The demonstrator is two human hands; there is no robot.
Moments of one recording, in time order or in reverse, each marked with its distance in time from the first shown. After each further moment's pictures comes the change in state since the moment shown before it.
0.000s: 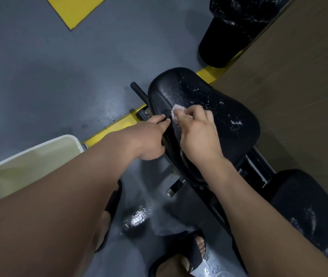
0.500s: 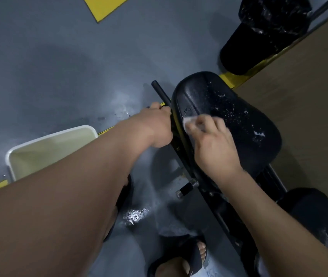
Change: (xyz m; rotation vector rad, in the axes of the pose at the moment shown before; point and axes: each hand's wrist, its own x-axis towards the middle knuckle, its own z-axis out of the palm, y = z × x) left_hand -0.018 -0.026 -0.025 -0.121 0.133 -0.222; right_hand -0.007 -0.018 -0.004 -0.216 -0.149 -0.165
